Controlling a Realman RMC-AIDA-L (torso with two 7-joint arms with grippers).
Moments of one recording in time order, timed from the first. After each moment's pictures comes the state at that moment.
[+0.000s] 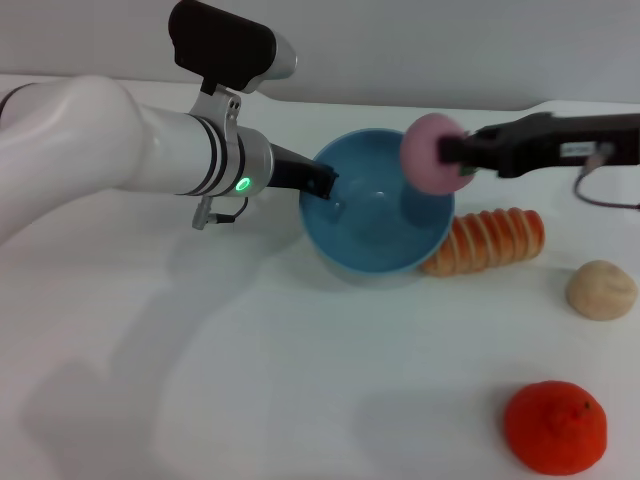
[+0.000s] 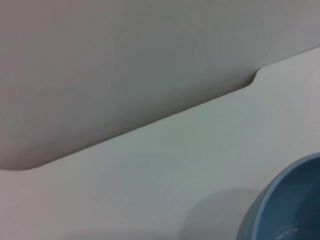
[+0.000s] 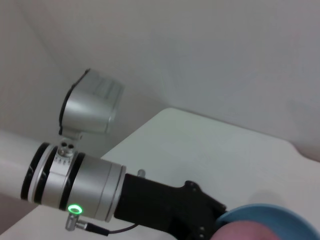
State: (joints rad) left arm -0.66 -2.07 1.74 0.84 2.29 0.58 -2.70; right arm 0.67 2.07 -0.98 -0.85 -1.98 -1.36 2.00
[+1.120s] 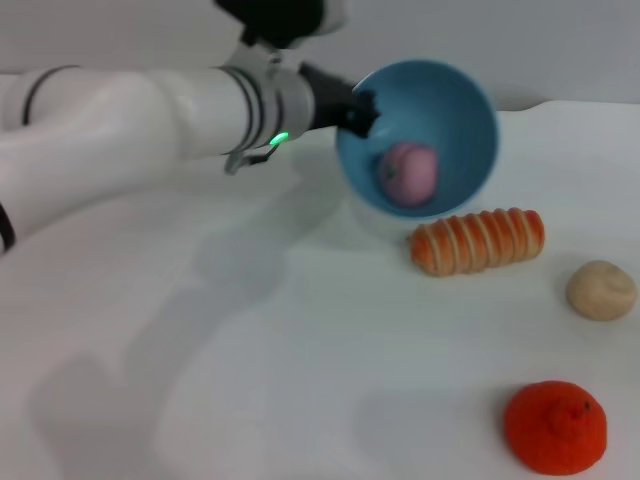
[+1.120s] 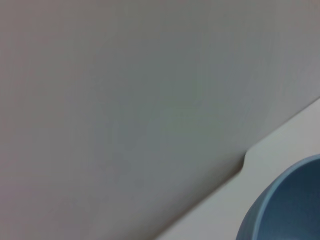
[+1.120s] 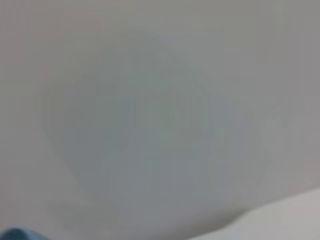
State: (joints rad) left arm -0.67 -2.07 1.84 0.94 2.35 0.38 -2.65; right arm 0.27 2.06 -0.57 -0.61 -1.60 -1.20 1.56
